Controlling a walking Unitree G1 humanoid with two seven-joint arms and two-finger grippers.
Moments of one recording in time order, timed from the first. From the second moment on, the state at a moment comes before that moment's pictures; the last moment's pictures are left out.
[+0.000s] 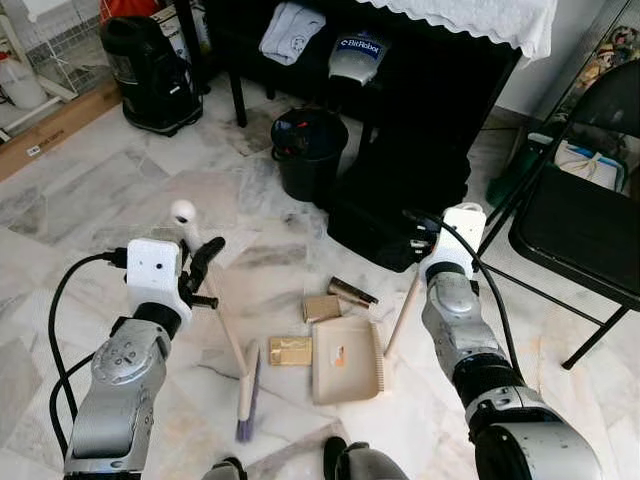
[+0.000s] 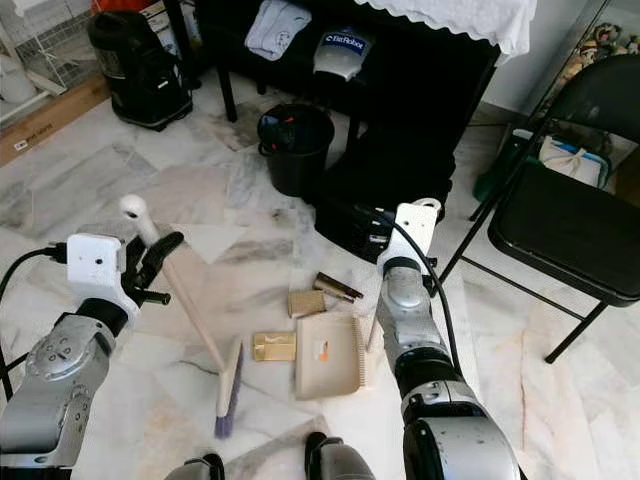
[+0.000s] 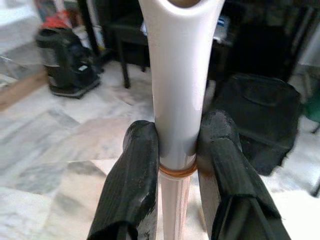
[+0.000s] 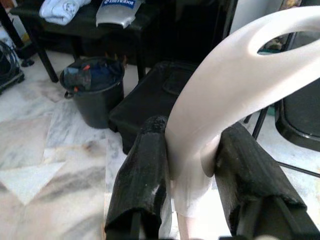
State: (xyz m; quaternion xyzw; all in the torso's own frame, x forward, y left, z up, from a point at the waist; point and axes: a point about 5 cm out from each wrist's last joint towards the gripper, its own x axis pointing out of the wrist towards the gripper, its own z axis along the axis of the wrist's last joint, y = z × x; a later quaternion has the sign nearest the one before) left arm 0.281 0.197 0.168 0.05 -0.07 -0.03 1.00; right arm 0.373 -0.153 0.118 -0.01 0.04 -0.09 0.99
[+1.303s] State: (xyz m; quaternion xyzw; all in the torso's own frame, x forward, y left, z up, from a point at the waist) left arm 0.282 0.200 0.170 0.05 -0.09 -0.01 0.99; right arm 0.369 -0.156 0.115 -0.06 0.02 -0.09 0.99
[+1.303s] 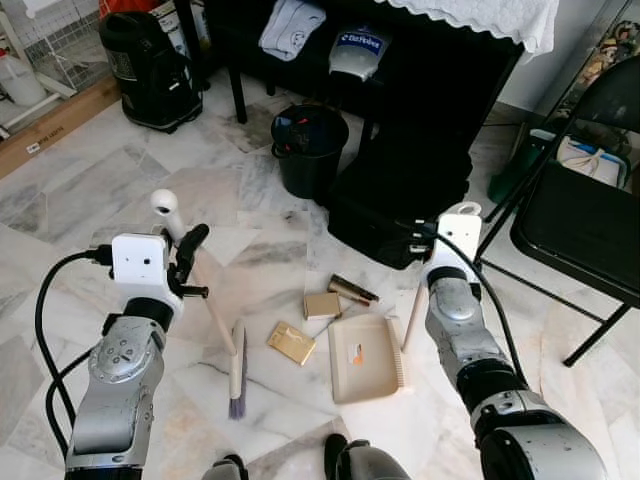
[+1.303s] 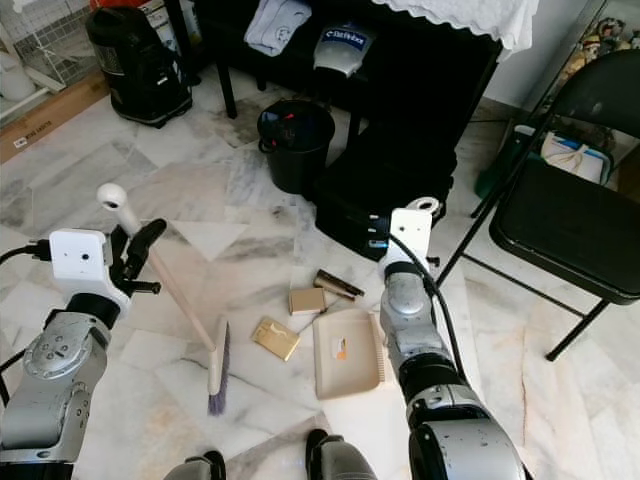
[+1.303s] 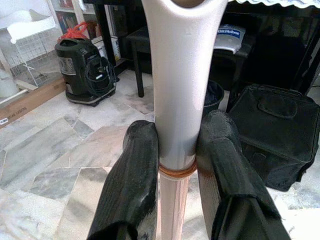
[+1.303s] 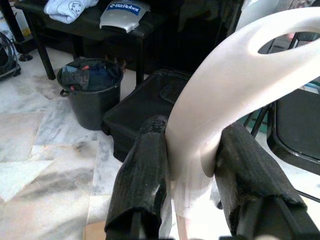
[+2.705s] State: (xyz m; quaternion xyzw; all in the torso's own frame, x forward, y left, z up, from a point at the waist) left arm 0.308 0.176 0.136 0.02 -0.06 -0.06 1.00; right arm 0.369 -0.154 0.109 -0.08 0.02 -0.07 0.99
